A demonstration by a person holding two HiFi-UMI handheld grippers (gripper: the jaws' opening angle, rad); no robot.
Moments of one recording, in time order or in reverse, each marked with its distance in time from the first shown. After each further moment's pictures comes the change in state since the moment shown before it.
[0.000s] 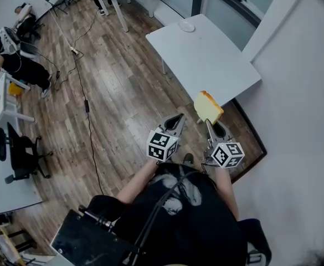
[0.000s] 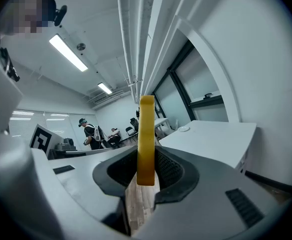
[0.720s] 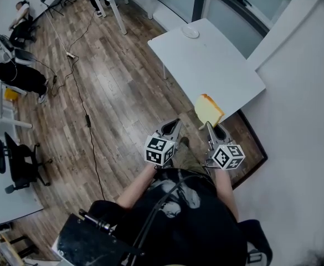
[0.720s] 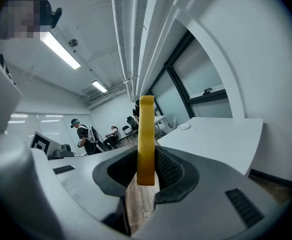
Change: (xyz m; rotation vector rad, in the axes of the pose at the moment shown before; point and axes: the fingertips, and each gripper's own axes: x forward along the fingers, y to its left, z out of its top) left arm 0.024 0.094 -0.001 -0.057 0.031 0.009; right arm 0.090 -0.008 0.002 0.045 0.022 -0.033
